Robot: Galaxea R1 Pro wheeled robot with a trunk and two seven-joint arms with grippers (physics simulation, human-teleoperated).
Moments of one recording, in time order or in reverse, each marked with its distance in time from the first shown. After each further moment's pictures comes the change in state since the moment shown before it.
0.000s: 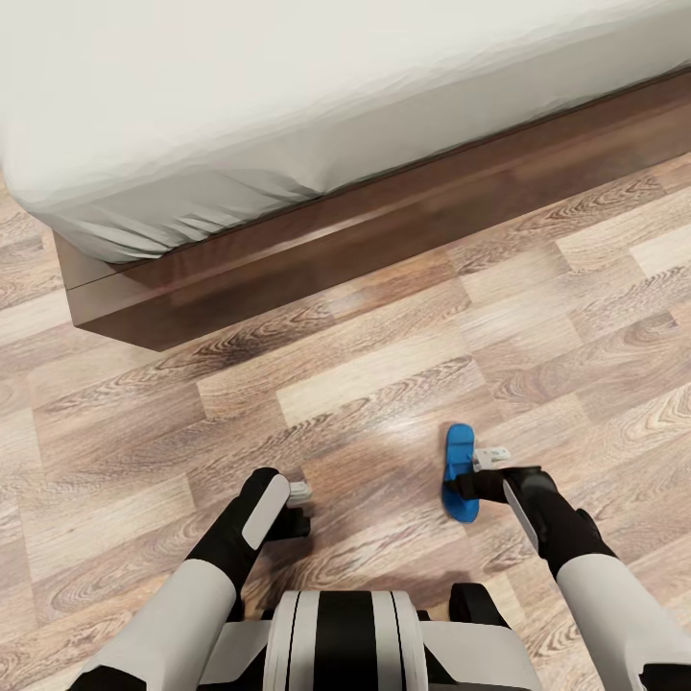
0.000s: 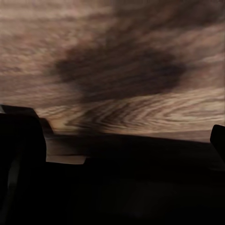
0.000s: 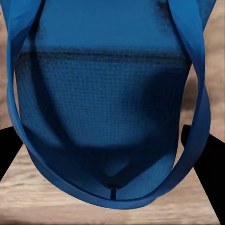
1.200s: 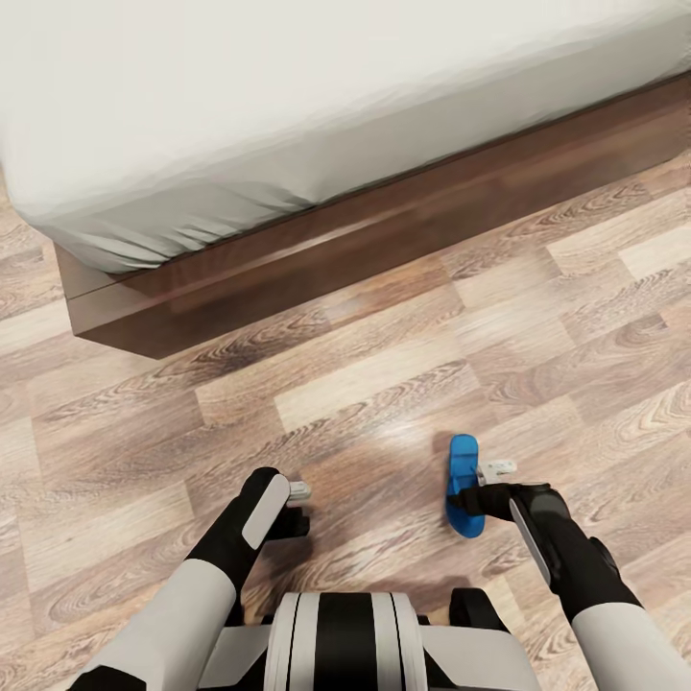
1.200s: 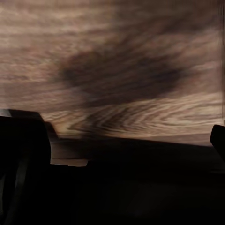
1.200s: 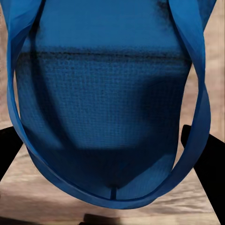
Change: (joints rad) left arm 0.000 0.000 -0.001 -0.003 -0.001 -0.001 0.009; right arm 0.155 0.001 -0.006 -0.260 0.007 0.105 -0.015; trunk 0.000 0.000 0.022
